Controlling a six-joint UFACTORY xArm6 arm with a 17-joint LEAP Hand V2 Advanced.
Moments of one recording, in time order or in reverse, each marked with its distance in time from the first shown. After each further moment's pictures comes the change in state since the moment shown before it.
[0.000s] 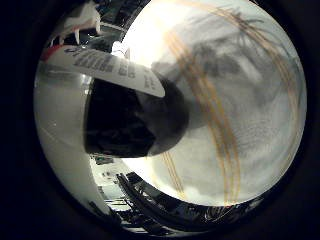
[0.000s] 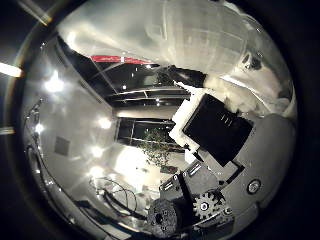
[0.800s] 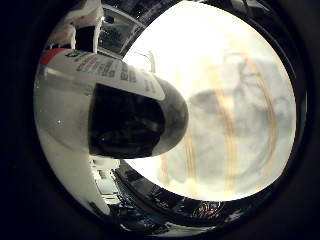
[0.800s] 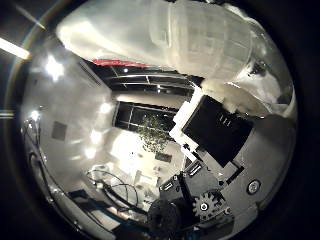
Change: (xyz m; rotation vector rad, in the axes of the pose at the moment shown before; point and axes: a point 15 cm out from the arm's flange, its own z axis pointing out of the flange) arm -0.092 -0.035 0.023 -0.110 0.040 -0.179
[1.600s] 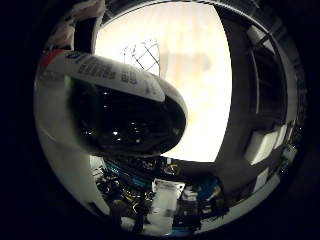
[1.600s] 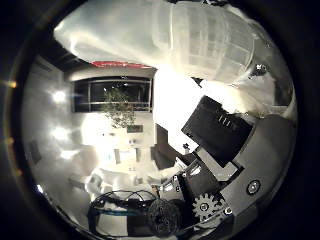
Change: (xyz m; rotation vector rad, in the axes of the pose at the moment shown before) arm -0.144 -0.078 0.043 -0.451 0.530 -0.114
